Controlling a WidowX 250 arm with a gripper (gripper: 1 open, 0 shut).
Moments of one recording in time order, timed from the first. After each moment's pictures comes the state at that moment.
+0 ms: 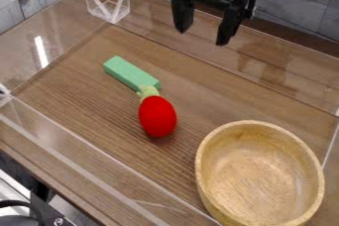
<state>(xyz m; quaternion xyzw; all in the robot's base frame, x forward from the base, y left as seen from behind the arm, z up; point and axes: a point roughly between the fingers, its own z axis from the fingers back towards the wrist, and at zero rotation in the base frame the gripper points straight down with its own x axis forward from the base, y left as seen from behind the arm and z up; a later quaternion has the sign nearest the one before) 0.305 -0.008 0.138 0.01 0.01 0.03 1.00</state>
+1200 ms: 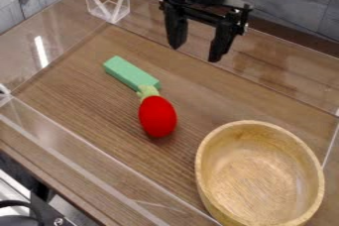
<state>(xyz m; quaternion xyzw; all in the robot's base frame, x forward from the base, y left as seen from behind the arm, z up) 0.286 -0.012 0.129 0.00 0.05 0.01 1.00</state>
